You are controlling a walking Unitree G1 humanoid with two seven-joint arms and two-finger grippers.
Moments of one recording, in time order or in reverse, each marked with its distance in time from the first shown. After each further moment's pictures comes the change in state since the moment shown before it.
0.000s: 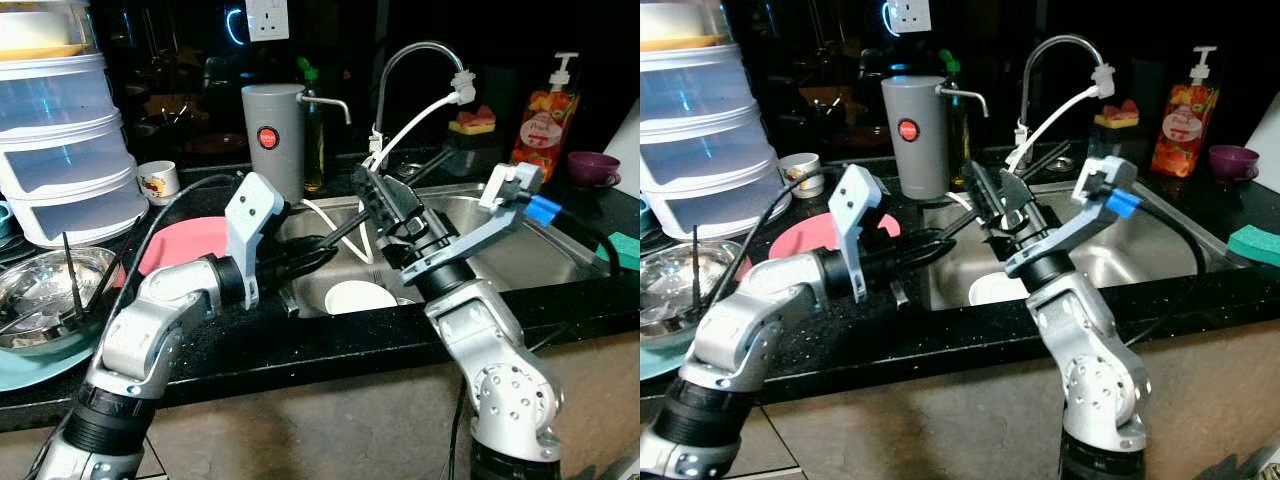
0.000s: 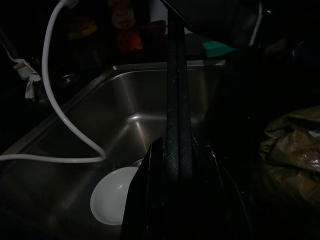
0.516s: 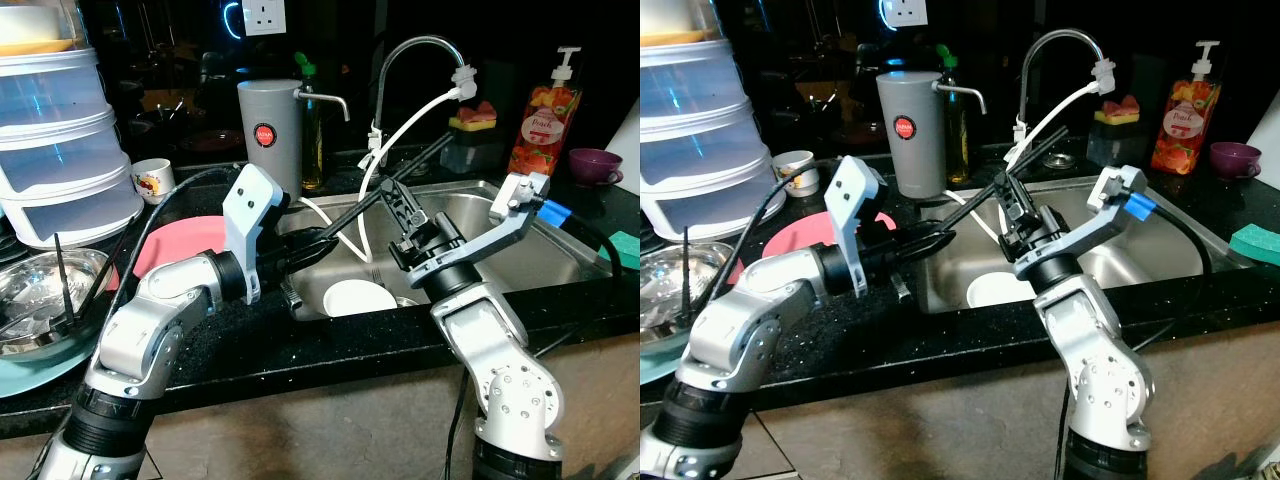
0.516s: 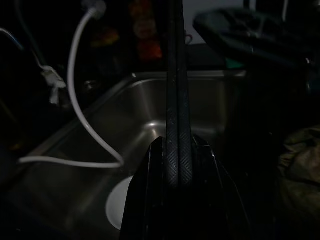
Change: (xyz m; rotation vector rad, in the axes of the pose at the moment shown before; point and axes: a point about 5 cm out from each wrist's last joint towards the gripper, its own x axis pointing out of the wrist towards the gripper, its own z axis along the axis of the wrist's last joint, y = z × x) left arm 0.001 0.005 0.014 0.016 -0.030 0.087; right arm -0.004 -0.009 0.000 0.131 -0.009 -0.038
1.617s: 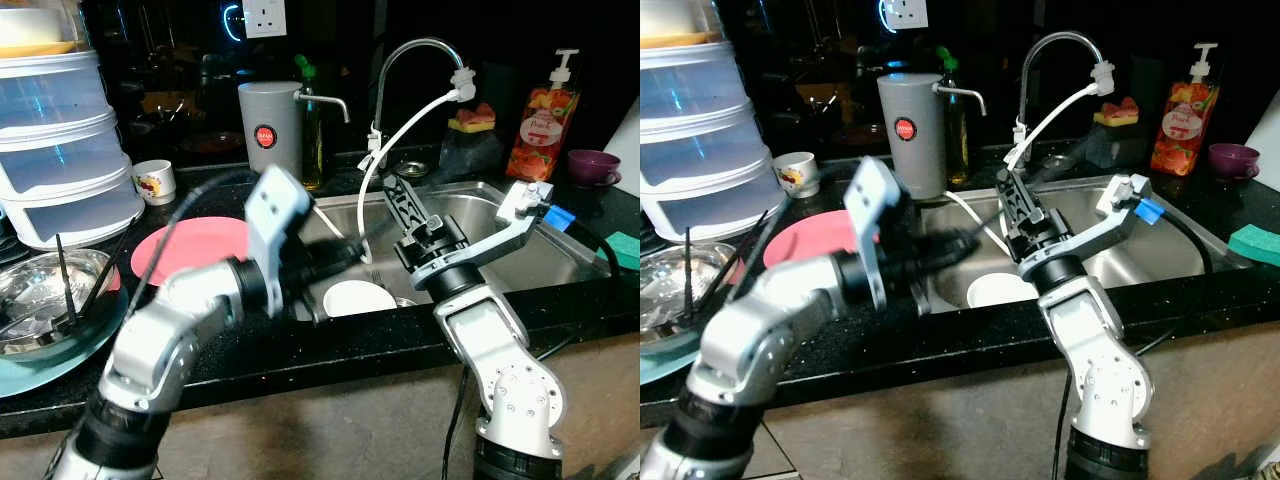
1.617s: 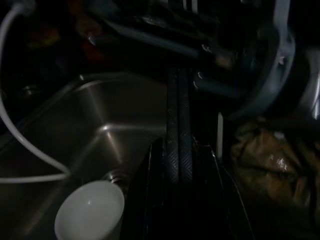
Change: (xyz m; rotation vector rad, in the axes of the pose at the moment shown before) left arm 0.011 -0.039 -0.006 -0.042 0.010 -0.171; right arm 0.000 -0.006 0.000 0.088 -0.018 -0.036
